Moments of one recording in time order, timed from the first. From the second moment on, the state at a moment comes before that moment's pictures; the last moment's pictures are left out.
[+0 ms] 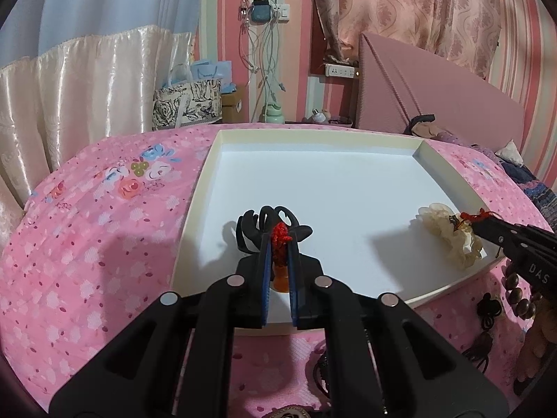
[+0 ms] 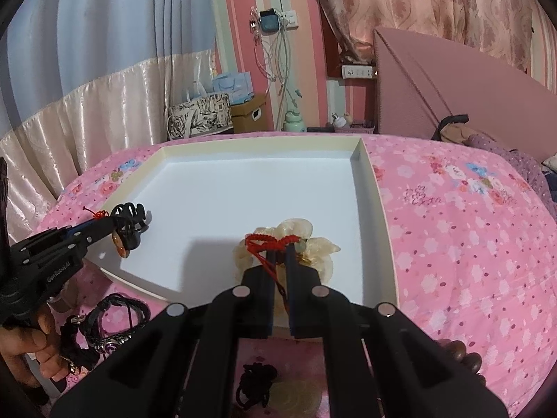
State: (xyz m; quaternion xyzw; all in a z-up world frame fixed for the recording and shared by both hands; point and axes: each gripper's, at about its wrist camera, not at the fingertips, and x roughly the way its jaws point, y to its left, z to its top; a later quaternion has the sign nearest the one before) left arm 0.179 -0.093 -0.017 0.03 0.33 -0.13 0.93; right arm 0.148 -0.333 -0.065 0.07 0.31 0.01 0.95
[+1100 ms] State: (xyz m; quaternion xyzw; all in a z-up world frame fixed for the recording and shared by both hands) left arm 0.166 -0.064 0.008 -0.02 0.29 -0.12 0.95; right arm 0.128 -0.360 -0.050 0.11 0.28 -0.04 0.95
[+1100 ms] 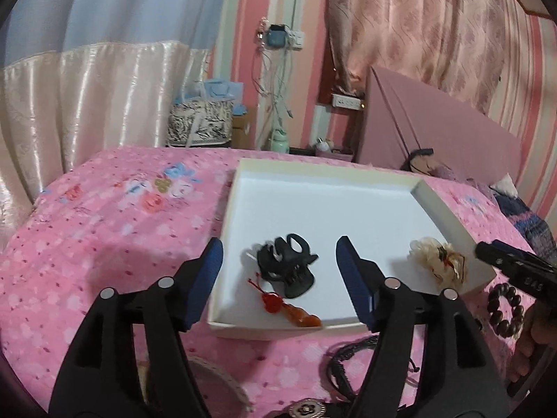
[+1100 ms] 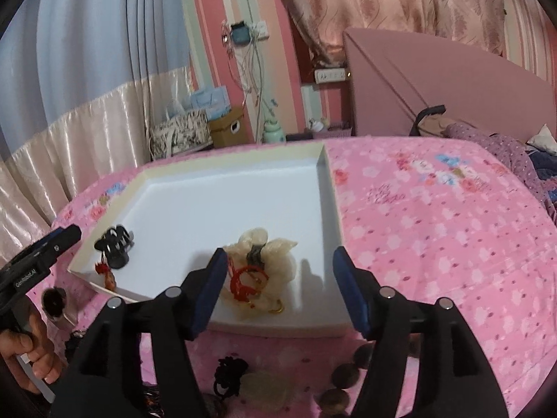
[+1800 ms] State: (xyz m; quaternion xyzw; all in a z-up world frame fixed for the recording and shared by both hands) left arm 0.140 -0.077 0.014 0.00 0.22 -0.09 0.97; right arm 0.109 -0.346 -0.024 0.06 0.19 -0.05 0.98
